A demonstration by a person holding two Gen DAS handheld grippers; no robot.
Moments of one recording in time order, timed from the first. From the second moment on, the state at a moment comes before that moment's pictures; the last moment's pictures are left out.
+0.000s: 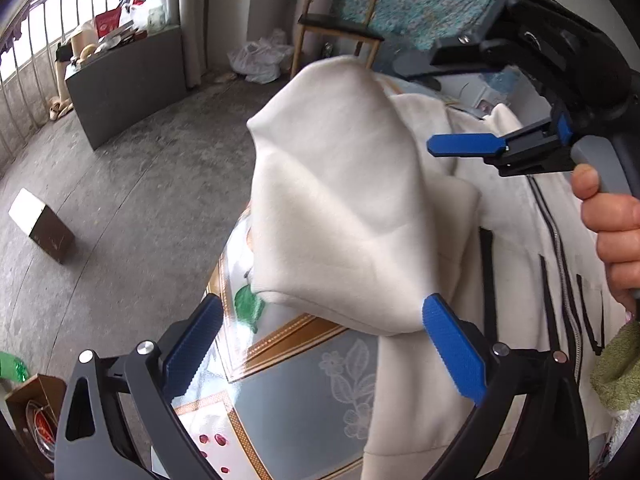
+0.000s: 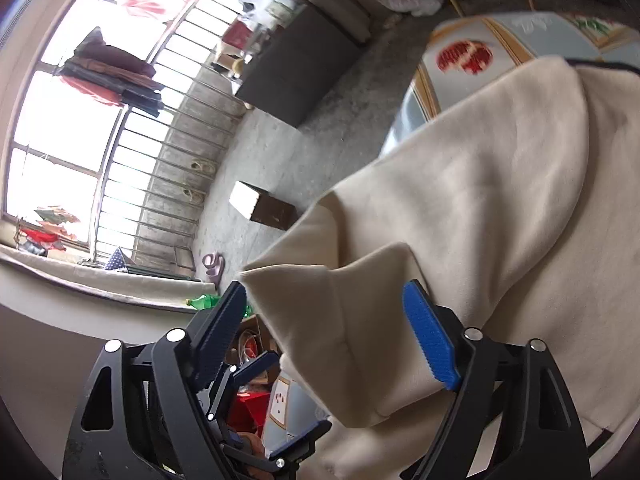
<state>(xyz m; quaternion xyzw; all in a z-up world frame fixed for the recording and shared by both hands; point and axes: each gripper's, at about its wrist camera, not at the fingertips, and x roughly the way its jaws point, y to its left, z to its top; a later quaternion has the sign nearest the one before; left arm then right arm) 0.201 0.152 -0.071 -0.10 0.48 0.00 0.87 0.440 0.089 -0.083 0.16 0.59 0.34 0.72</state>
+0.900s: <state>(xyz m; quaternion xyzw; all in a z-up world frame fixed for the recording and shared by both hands) 0.212 0.161 -0.089 -0.10 0.51 0.06 0.85 0.402 0.059 -0.096 0.09 0.61 0.30 0.72</state>
